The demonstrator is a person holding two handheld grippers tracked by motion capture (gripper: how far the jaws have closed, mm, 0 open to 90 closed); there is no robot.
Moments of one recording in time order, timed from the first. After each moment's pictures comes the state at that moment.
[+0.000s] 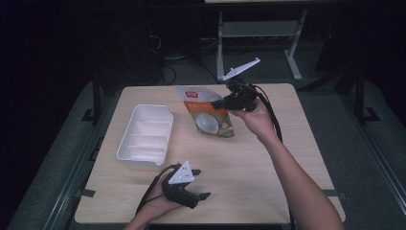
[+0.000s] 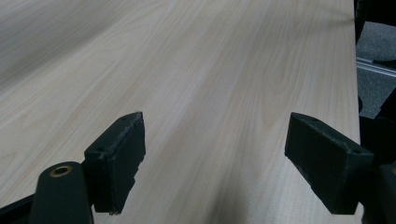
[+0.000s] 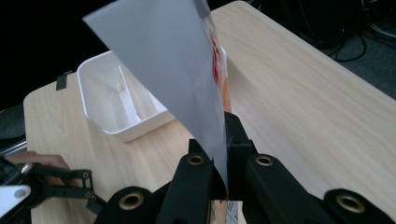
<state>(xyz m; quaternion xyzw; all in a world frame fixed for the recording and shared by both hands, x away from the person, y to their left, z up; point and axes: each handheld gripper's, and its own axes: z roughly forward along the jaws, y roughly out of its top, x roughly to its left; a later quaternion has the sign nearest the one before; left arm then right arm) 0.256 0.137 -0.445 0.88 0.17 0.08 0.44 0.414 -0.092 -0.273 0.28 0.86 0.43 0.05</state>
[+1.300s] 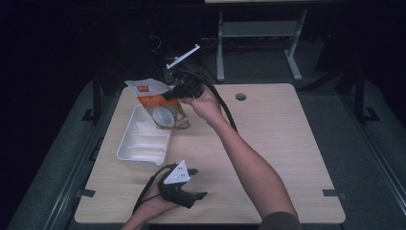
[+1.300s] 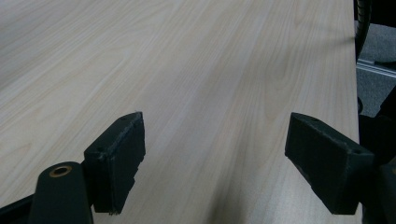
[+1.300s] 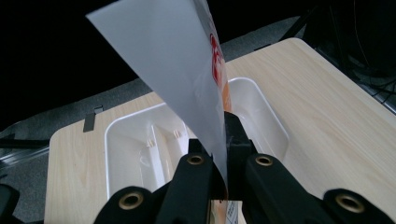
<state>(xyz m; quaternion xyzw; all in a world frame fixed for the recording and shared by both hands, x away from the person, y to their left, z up) 0.255 0.147 -0.443 0.88 0.17 0.08 0.44 0.456 0.039 -0.259 0.22 0.87 0.44 0.01</state>
